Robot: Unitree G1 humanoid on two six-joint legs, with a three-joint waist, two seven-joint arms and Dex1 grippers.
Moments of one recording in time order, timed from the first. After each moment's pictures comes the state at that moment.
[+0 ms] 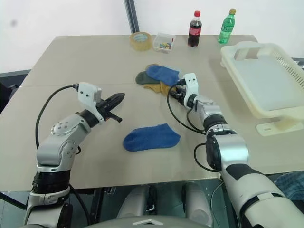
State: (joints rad) left arm -0.31 0.48 0.15 -0.23 -0.37 0.54 -0.50; right arm -1.11 -0.11 -0.20 1.25 0.11 0.11 0.56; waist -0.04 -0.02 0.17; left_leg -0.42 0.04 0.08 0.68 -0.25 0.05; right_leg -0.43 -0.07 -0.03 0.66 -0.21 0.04
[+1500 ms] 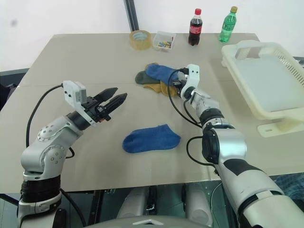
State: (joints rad) left arm -0.25 0.51 0.24 -0.35 -0.61 0.56 -0.57; right arm -1.19 -0.08 -0.33 1.28 0.24 0.14 0.48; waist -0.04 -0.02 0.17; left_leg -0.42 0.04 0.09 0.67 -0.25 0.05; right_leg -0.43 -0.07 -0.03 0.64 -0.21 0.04
